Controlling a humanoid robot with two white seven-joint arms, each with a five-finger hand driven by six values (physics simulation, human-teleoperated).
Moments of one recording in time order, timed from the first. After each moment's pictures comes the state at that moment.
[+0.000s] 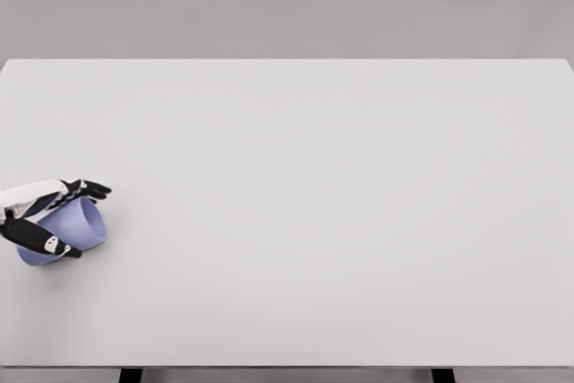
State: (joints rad) left arm -0.17 1.27 -0.57 -1.77 0.55 0.11 -0.39; right arm 0.01 0.00 -0.08 -0.01 0.07 -0.06 0.08
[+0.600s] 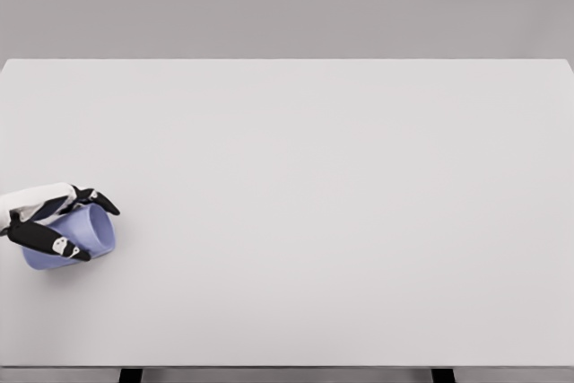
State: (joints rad) left arm -0.18 1.27 -0.56 -1.76 0.59 0.06 -0.48; right arm 0.01 0.00 -0.08 -0.01 0.07 -0.06 0.08
